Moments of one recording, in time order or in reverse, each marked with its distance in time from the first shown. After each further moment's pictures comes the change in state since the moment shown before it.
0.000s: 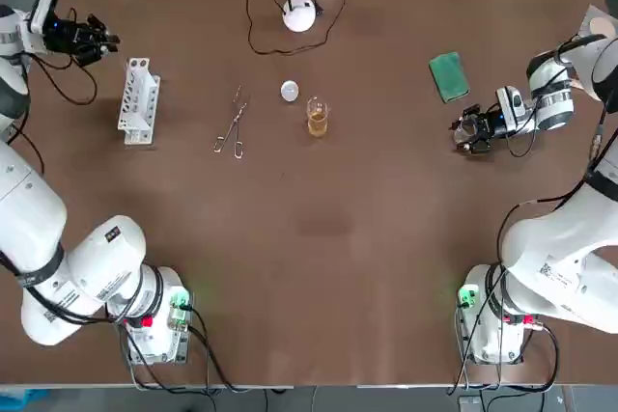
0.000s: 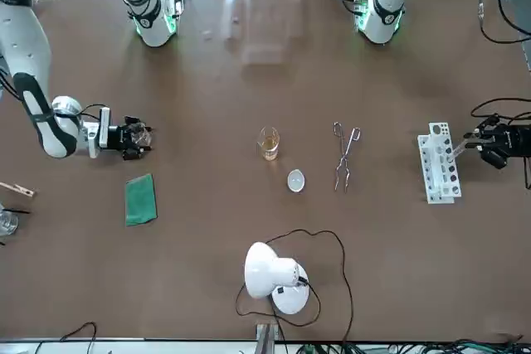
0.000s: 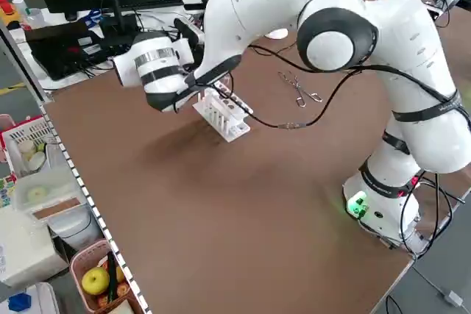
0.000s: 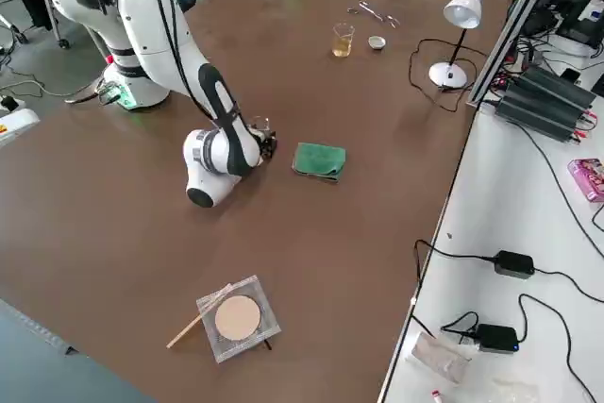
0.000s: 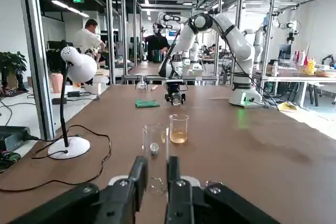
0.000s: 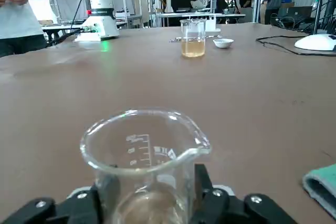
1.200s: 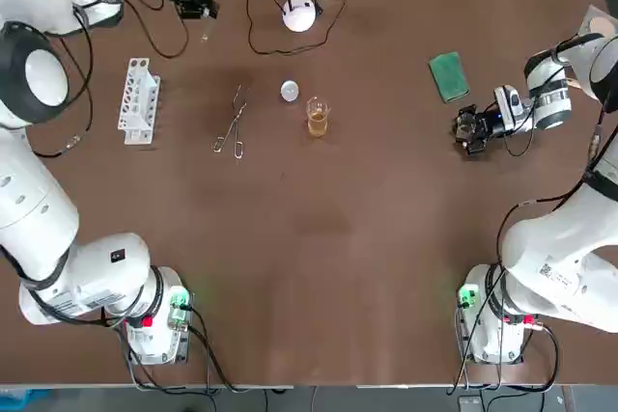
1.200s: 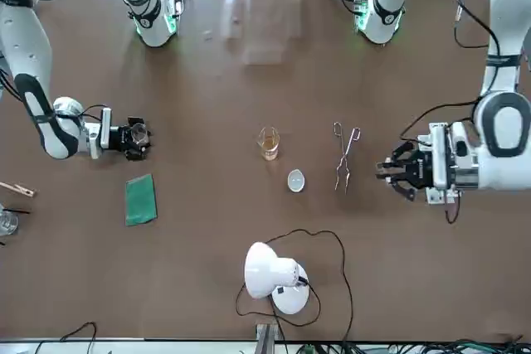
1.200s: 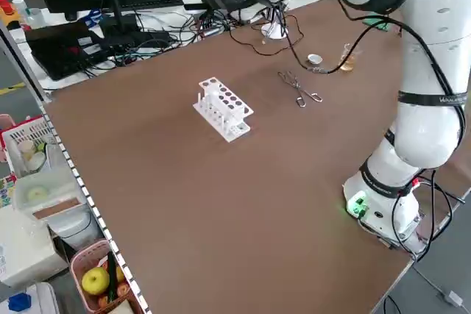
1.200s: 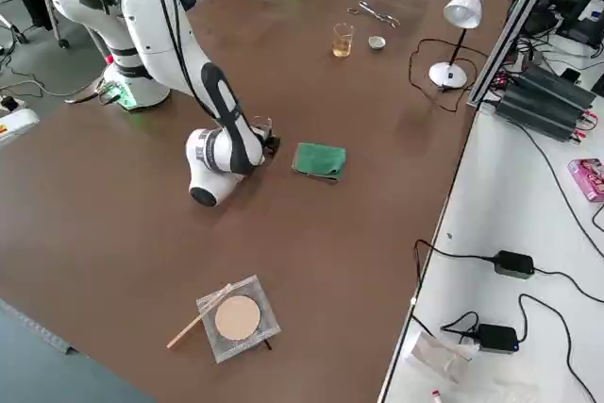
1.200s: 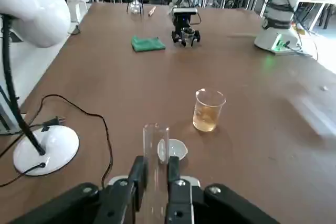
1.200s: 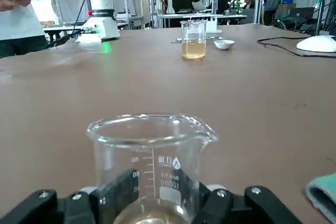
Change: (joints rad) left arm -0.451 -0.262 -0.219 -0.233 0.073 0.713 -0.335; right arm 0.018 0.003 0.002 0.002 0.015 -0.004 0.005
